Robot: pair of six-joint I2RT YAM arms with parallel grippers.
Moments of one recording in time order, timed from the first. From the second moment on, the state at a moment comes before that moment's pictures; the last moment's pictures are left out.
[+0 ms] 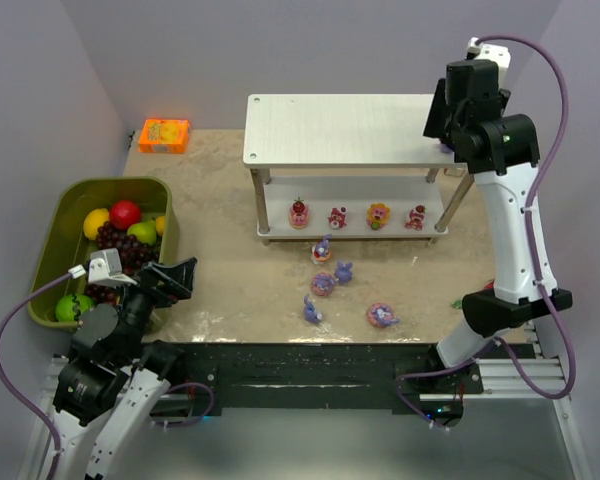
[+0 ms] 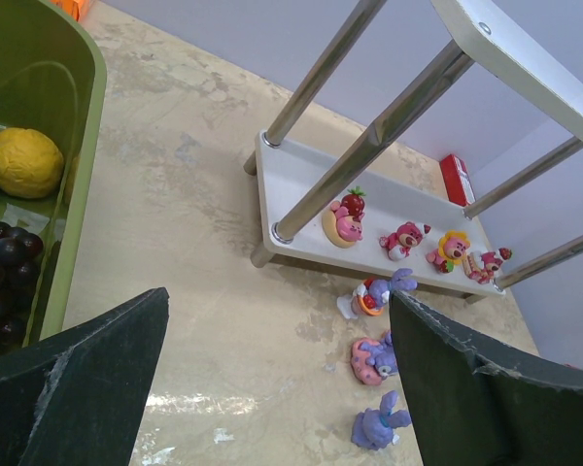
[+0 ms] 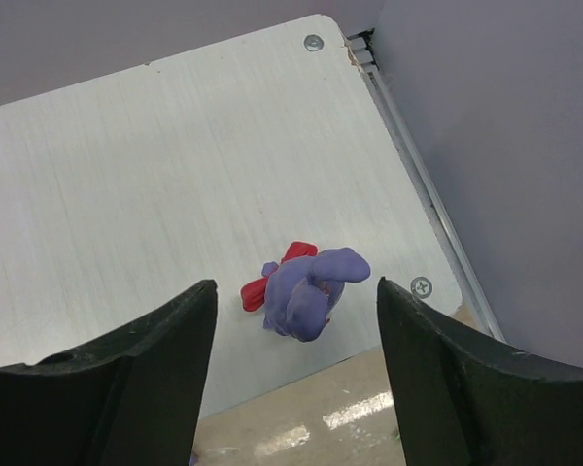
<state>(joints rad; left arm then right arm) -0.41 0.09 0.69 -0.67 -0.25 -0.59 0.27 1.64 2.28 -1.19 0.62 0.29</state>
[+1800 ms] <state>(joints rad) -0.41 0.10 0.69 -0.67 -0.25 -0.59 0.29 0.66 0.54 -0.59 -0.16 0.65</state>
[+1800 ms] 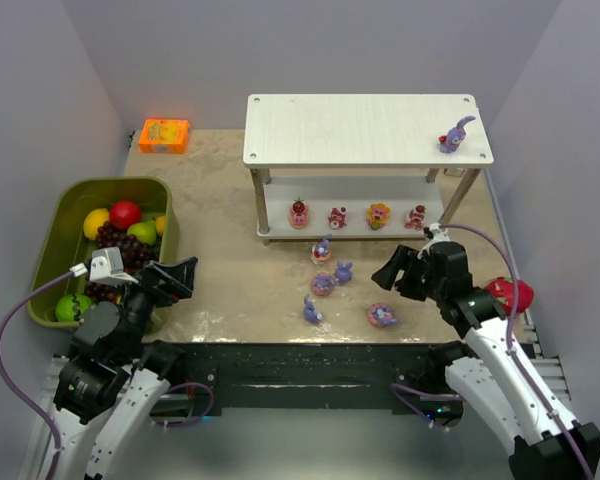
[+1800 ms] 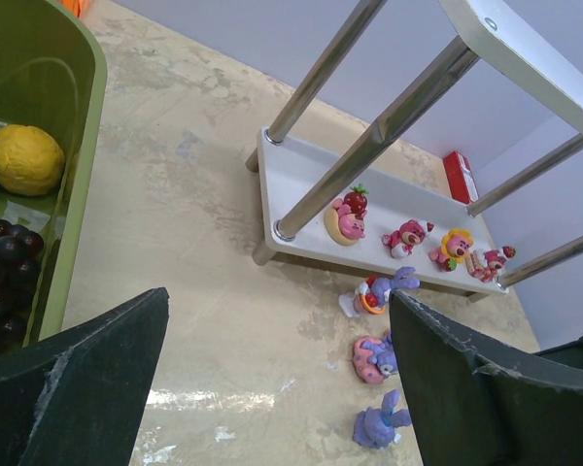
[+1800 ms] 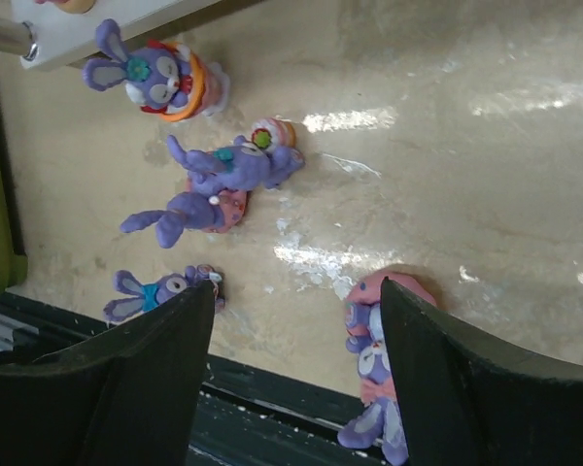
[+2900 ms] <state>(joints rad) -0.41 0.12 0.69 -0.67 -0.25 -0.59 1.12 1.34 0.72 -0.23 0.54 0.83</state>
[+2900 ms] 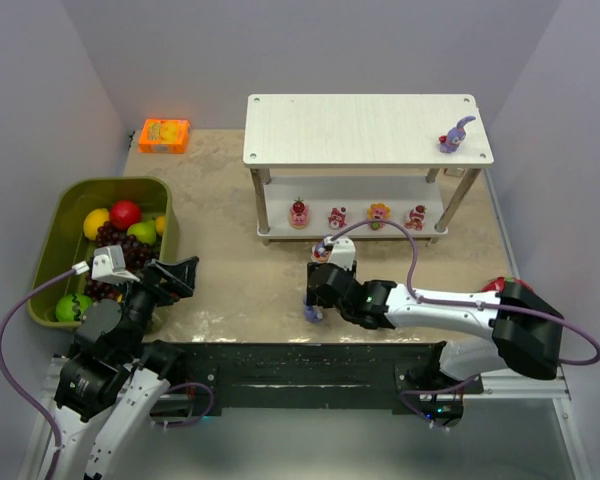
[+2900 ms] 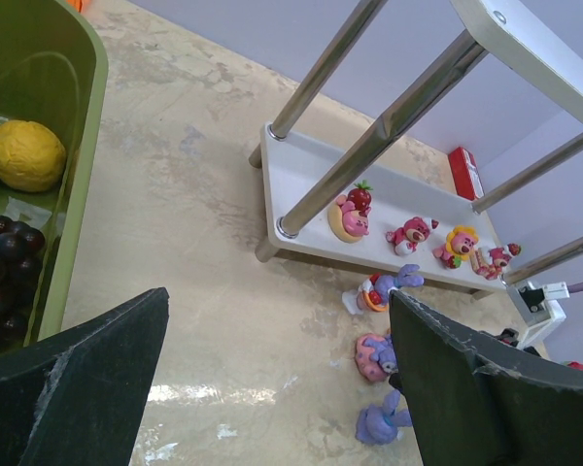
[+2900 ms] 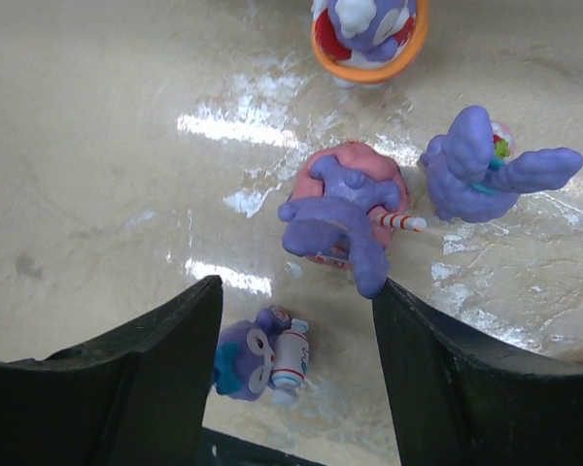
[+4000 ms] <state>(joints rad) -0.41 0.12 0.69 -0.67 -0.25 -0.59 1.15 1.58 0.81 -0.25 0.81 1.07</state>
